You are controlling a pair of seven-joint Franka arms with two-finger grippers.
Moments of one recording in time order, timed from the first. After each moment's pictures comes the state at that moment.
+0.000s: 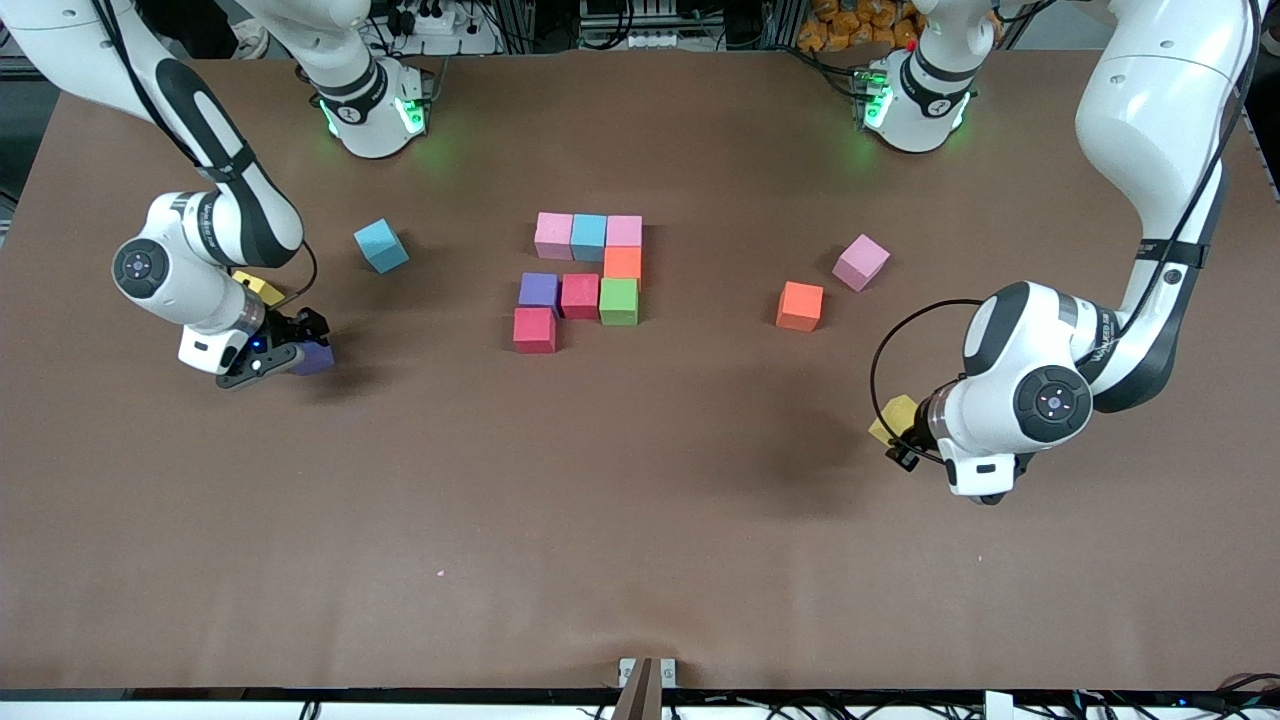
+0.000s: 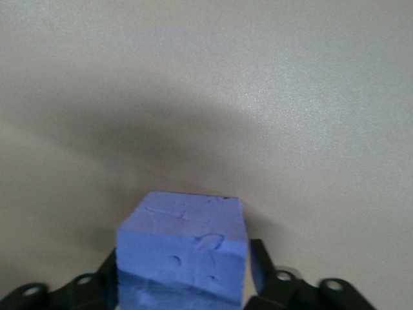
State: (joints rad) left arm 0.19 0.67 -0.52 -1.52 0.29 1.95 -1.26; right arm -0.38 0.30 0.24 -2.39 -0.14 2.61 -0.47
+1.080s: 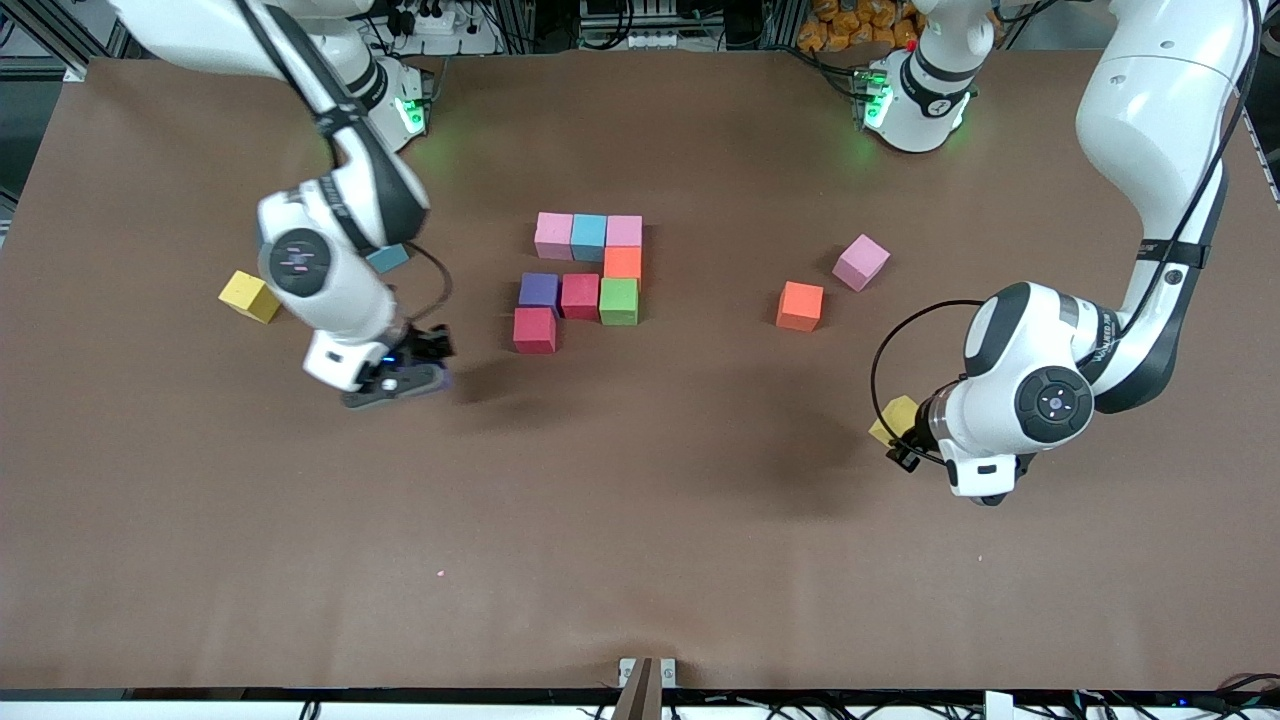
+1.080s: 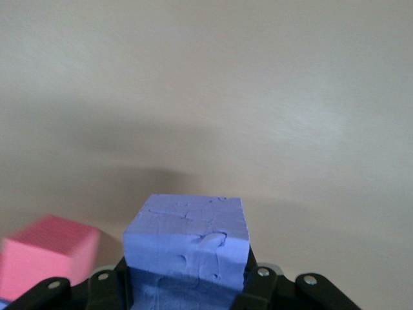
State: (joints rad) left arm 0.19 0.67 -0.52 -1.51 0.29 1.95 -1.26; right arm 0.06 0.33 0.33 -2.02 -0.11 2.32 0.18
